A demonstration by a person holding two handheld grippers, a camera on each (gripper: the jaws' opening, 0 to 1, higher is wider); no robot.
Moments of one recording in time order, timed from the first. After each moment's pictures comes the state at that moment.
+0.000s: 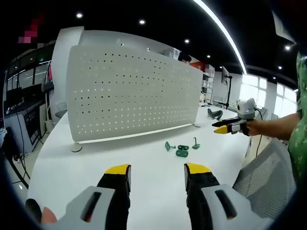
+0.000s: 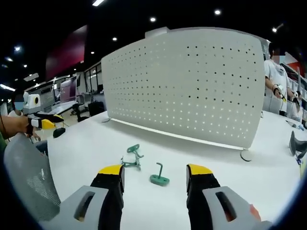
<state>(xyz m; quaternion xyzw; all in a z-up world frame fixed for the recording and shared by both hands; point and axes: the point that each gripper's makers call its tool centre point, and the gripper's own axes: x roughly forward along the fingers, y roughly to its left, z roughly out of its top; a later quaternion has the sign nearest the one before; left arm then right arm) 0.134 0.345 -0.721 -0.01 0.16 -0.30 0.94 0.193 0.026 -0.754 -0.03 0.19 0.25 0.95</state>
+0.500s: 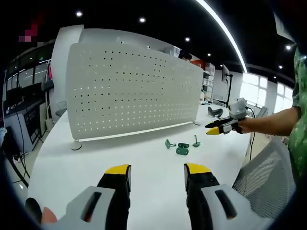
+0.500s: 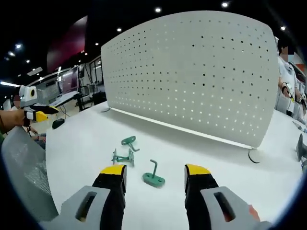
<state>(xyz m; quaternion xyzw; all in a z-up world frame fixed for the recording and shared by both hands) 0.134 0.346 -0.726 -0.01 0.17 -0.30 0.94 0.221 0.029 -0.783 -0.05 0.22 0.28 0.93</state>
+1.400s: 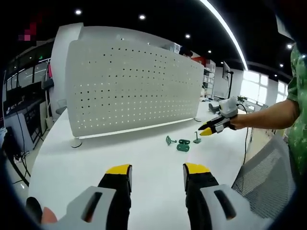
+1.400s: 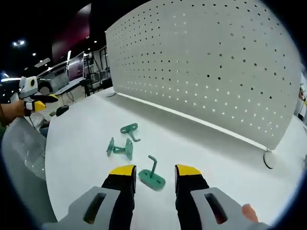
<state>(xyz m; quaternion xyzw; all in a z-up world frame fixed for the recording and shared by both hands) 0.134 0.346 -0.732 0.00 0.19 -0.30 0.94 0.238 0.041 -0.816 -0.07 0.28 0.33 0.90</state>
